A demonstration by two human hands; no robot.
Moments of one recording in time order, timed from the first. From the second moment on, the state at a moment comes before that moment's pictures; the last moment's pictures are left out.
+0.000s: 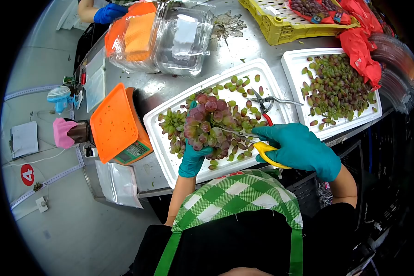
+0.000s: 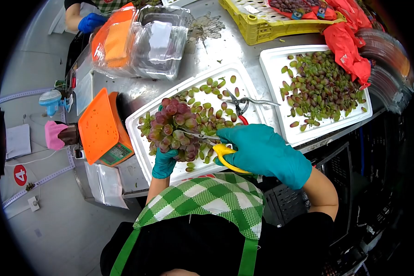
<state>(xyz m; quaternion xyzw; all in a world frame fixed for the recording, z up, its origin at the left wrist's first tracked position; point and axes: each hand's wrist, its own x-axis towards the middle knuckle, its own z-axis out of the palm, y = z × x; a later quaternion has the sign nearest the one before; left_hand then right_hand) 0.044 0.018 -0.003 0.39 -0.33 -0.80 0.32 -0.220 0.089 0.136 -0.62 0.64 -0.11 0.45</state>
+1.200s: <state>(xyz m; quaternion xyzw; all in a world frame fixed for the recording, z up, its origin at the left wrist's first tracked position) 0.042 0.023 0.003 0.36 -0.38 -0.78 0.34 -0.220 0.086 0.147 -0.63 0.61 -0.04 0.48</state>
